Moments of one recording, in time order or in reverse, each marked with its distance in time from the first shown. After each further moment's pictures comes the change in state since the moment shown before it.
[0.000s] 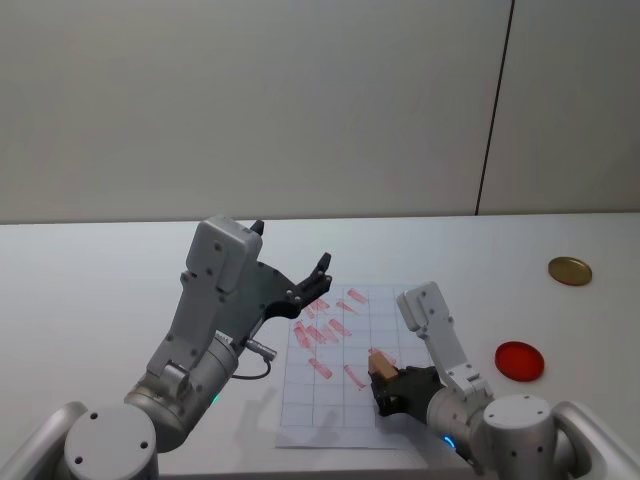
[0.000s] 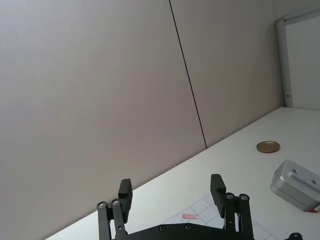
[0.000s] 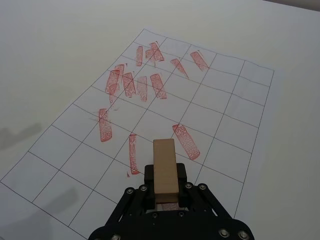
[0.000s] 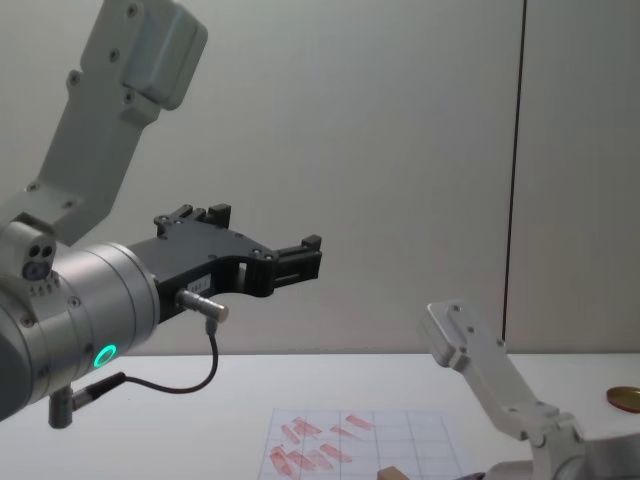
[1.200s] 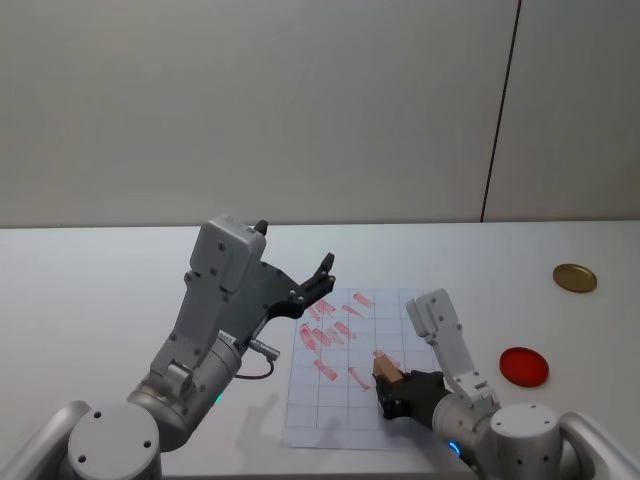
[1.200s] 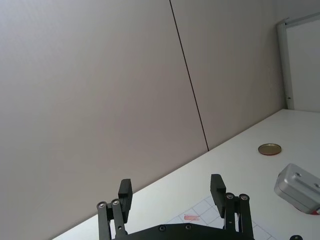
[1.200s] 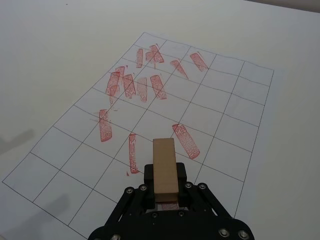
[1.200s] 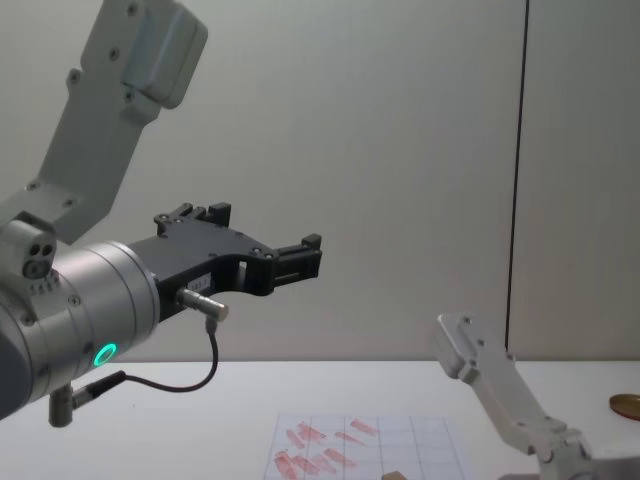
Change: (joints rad) left arm 0.000 0.000 0.000 0.000 0.000 0.000 0.000; right arm 0.012 -0.006 0.012 0.070 0.019 -0.054 0.005
